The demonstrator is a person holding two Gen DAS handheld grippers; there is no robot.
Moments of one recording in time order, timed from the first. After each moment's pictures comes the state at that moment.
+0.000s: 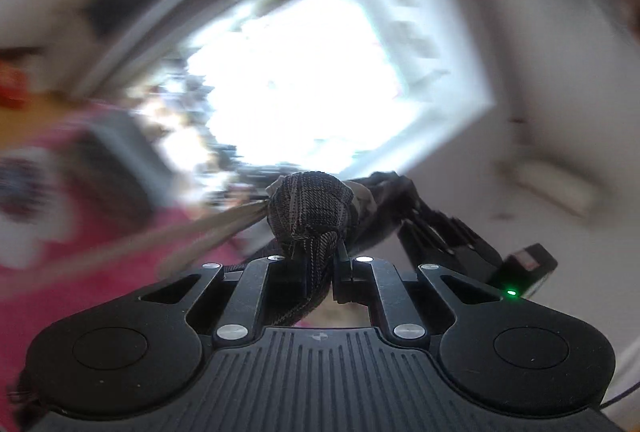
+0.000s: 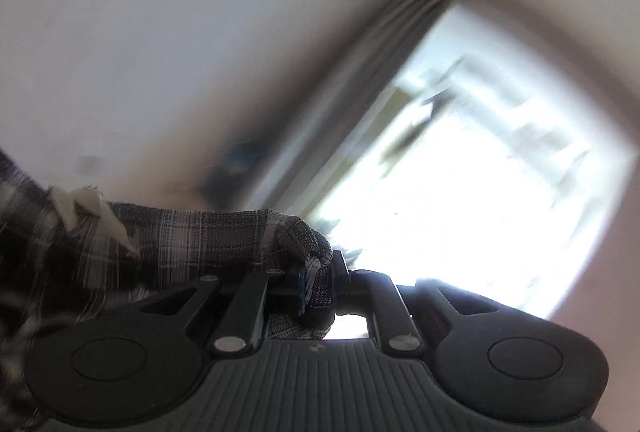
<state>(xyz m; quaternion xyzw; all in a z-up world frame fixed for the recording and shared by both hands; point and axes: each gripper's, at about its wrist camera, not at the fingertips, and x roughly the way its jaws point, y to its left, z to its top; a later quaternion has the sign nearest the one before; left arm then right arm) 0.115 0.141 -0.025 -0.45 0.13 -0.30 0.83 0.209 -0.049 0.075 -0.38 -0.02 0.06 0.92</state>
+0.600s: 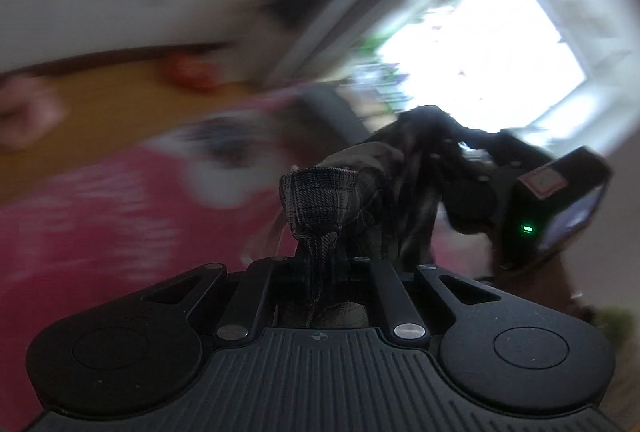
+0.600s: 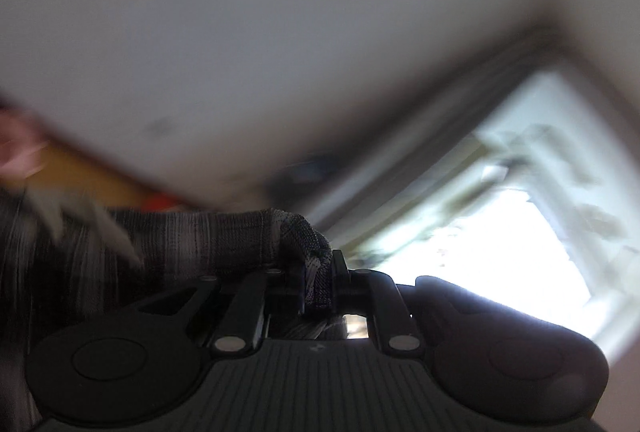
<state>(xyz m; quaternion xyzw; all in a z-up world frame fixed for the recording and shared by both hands) 0.108 0.194 -0.134 -0.39 0.31 0.04 0.87 0.267 0.059 -0.079 -0.48 0.01 0.25 0.84</state>
